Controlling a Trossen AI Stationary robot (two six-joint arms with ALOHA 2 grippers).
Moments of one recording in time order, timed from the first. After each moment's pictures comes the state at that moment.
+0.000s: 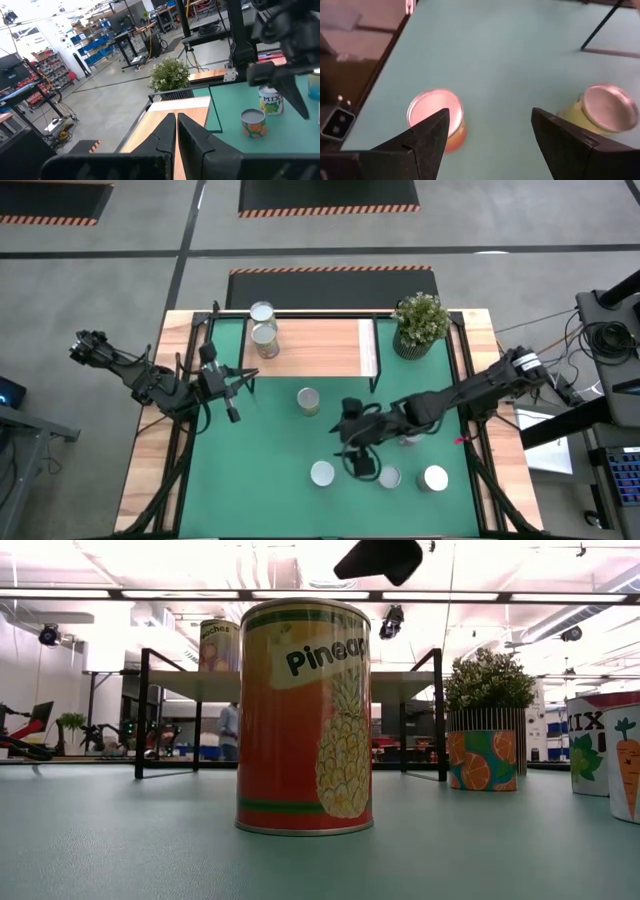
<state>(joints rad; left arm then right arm) -0.50 0.82 0.85 -0.23 -0.95 0.19 0.35 1.60 1.25 -0.30 0.12 0.11</state>
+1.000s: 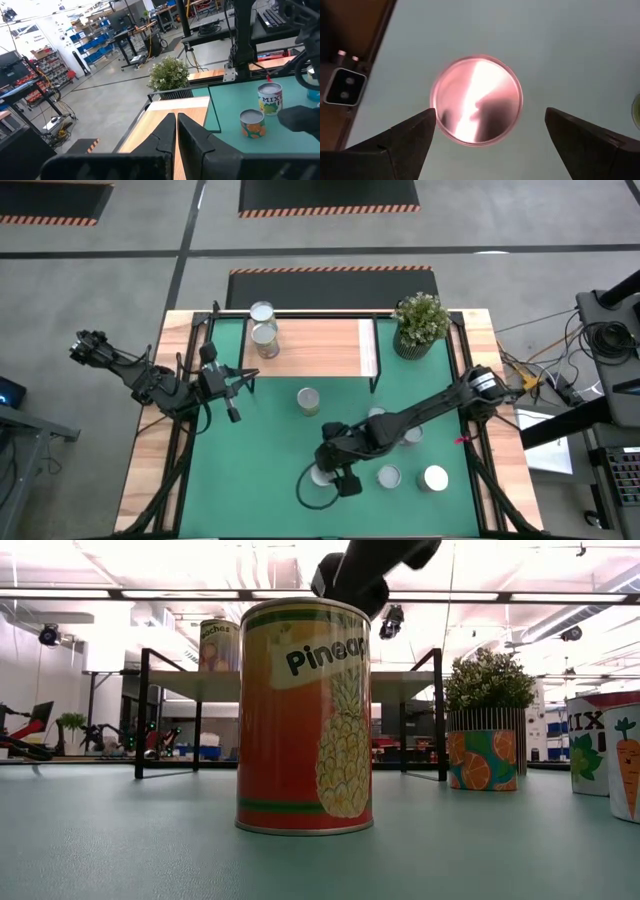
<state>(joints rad) -0.50 0.82 0.85 -0.23 -0.95 0.18 0.37 1.95 1.60 -0.62 -0.04 0.13</state>
